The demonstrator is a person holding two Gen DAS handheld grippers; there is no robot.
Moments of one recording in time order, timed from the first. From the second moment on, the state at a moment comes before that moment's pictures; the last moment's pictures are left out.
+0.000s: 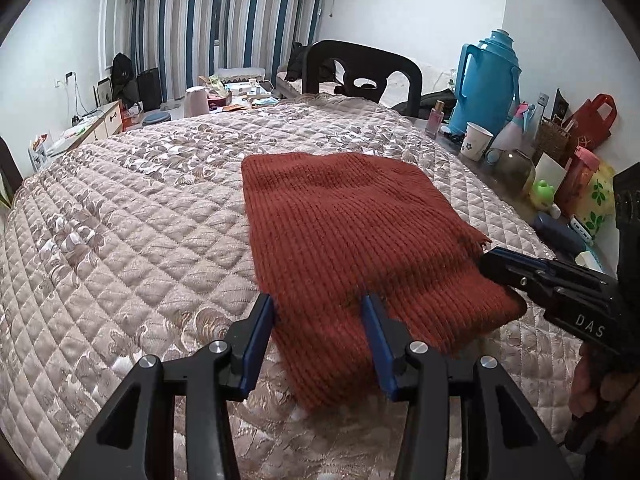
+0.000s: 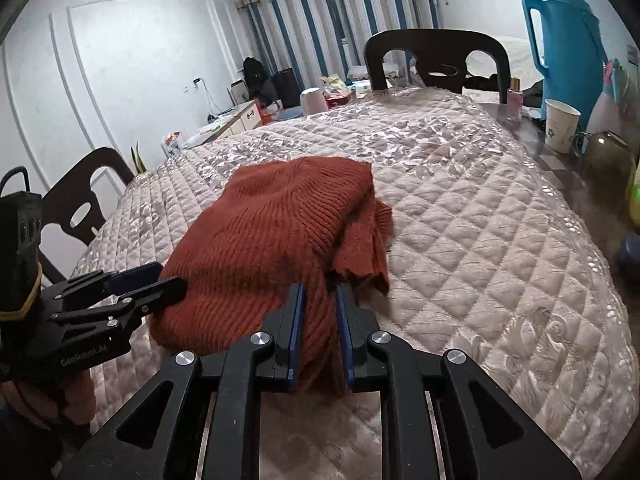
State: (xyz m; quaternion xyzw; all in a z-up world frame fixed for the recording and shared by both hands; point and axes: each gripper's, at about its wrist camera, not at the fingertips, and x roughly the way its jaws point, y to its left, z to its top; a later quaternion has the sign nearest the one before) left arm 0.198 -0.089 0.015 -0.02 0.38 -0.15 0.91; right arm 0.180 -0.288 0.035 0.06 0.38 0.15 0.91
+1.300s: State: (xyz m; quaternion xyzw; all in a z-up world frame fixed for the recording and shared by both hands) left arm 0.263 -0.068 -0.014 -0.17 0.42 -0.22 0.86; right arm 0.250 -0.323 -0.014 0.30 0.44 0.26 0.81
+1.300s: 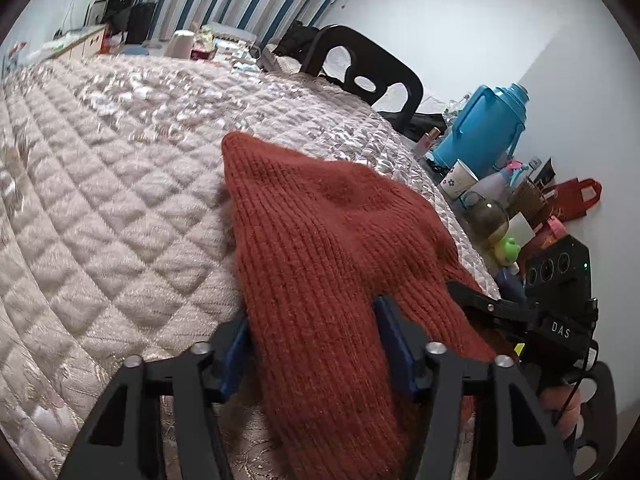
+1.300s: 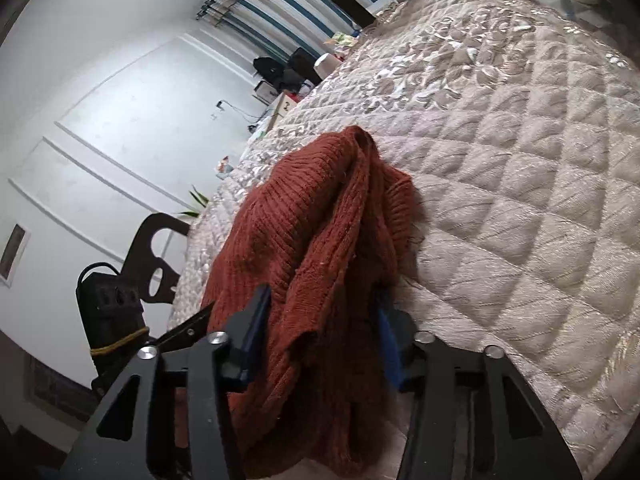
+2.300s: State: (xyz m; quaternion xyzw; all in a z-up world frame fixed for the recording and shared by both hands) left arm 0.229 0.156 0.039 -0.17 0.36 -0.11 0.91; right arm 0.275 -0.096 0.016 0.26 0.42 0.40 0.77
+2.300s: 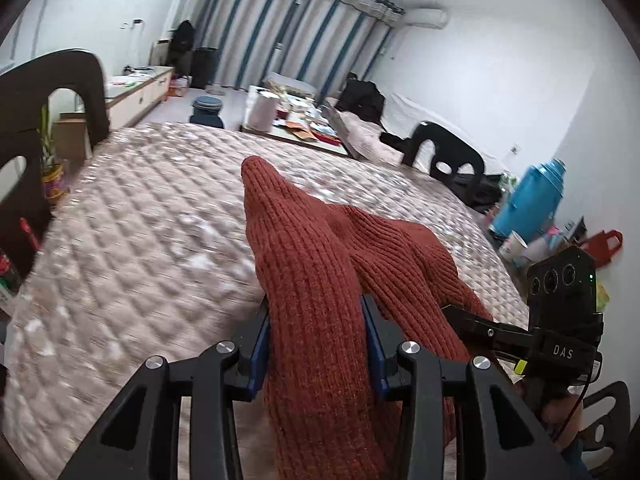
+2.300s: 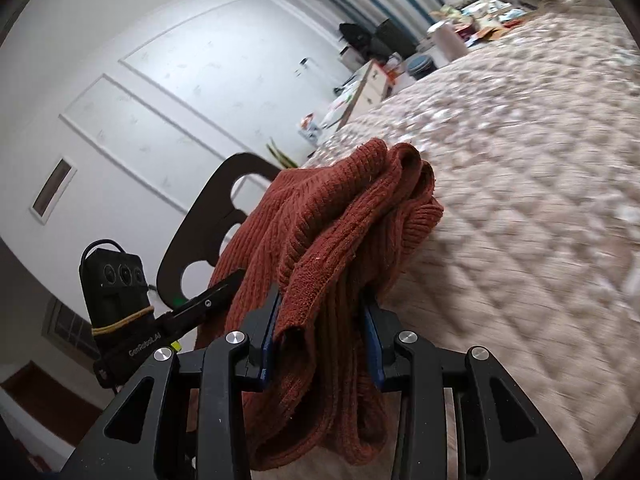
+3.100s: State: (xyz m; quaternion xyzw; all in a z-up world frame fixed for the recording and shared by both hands) left arm 0.213 0.172 0.021 -0.13 0.33 -0.08 0.93; right arm 0.272 -0.037 0.035 0.07 0.37 0.36 0.85
